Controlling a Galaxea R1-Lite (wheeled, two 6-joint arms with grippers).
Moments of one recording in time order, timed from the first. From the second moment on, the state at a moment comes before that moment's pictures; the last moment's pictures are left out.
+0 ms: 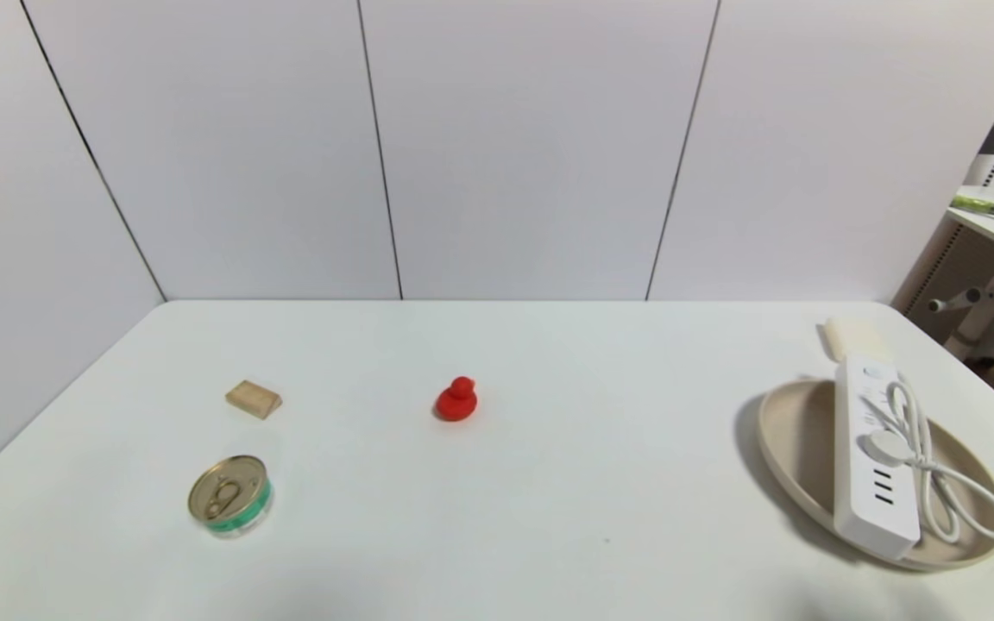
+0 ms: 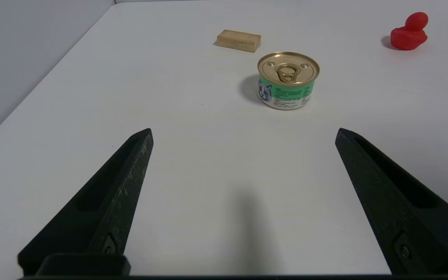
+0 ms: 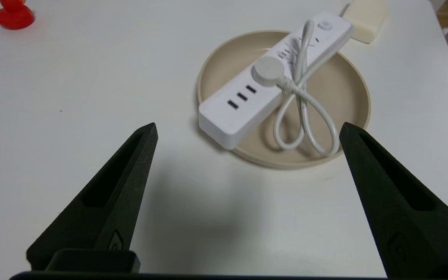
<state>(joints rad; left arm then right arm) 0.00 0.00 0.00 0.00 0.00 0.00 0.06 0.50 -0.40 0.16 0.05 -0.08</state>
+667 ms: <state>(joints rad) 0.00 0.00 0.00 0.00 0.00 0.00 0.00 0.02 -0.01 0.01 0.00 -0.08</state>
